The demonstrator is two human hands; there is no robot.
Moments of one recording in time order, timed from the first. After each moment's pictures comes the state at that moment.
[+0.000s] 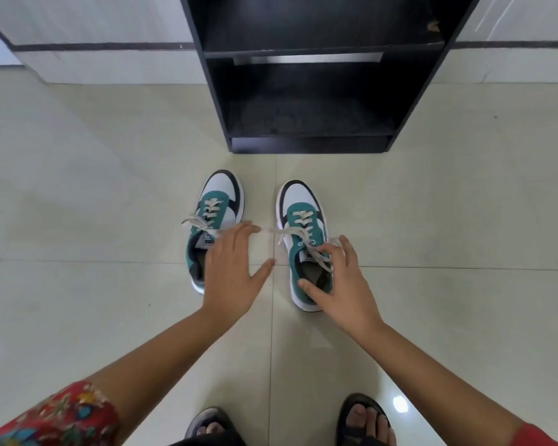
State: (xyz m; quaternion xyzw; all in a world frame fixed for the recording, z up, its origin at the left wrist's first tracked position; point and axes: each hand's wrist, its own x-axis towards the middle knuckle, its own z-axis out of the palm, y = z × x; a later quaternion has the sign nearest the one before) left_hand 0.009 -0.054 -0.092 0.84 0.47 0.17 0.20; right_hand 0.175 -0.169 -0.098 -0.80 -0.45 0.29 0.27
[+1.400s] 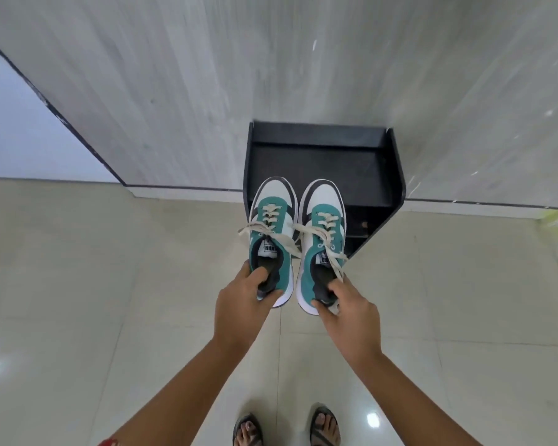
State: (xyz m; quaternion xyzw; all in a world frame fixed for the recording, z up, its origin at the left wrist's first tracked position) left_hand 0.018 0.019 0.397 0.79 0.50 0.16 0.31; right_hand 0.180 -0.083 0.379 -0.83 -0.49 0.12 0.22
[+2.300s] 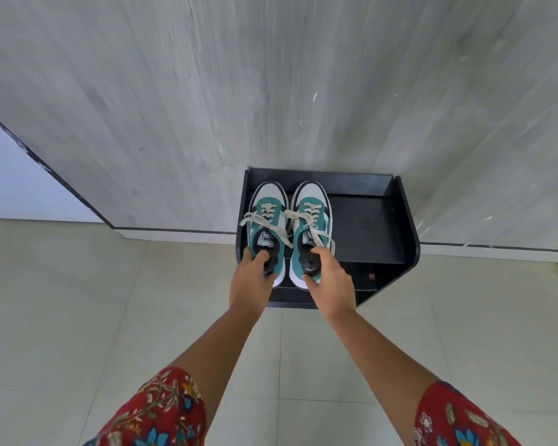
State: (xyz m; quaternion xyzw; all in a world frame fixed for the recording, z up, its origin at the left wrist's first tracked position) left_hand 0.120 0.184 0.327 0.77 0.54 0.14 0.31; right_hand 0.256 0.107 0.337 -0.84 -0.45 0.19 0.24
